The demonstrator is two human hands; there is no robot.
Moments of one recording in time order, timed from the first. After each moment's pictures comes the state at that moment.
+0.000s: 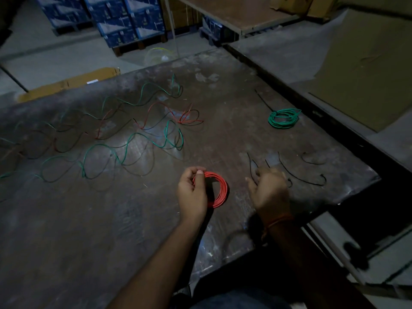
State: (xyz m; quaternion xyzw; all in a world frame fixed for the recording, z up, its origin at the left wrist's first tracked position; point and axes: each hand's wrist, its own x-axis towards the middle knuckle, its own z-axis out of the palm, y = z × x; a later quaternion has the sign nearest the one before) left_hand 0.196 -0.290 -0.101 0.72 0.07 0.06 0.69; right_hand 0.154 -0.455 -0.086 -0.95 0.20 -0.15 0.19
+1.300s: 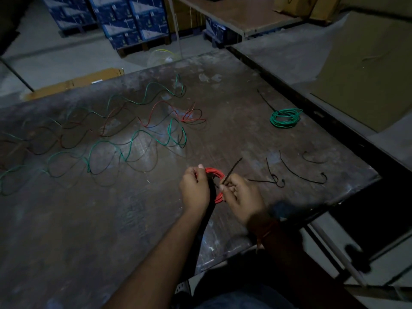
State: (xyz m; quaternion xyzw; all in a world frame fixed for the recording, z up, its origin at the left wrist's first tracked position) left_hand 0.206 -0.290 -0.110 0.80 0.09 0.08 0.59; right_hand 0.145 -0.419 -0.112 -0.87 -0.01 -0.13 0.48
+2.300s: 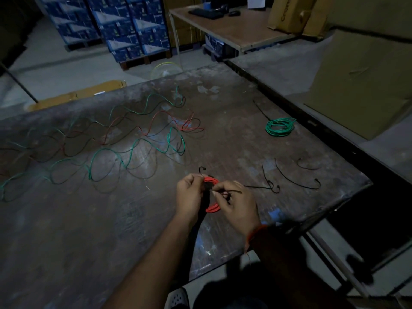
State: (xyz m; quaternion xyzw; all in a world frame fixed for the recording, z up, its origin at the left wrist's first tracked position) left_hand 0.196 -0.286 -0.093 0.61 0.11 -0.06 0.78; right_hand 0.144 -0.411 -0.111 -0.87 -0.04 -0.22 0.45
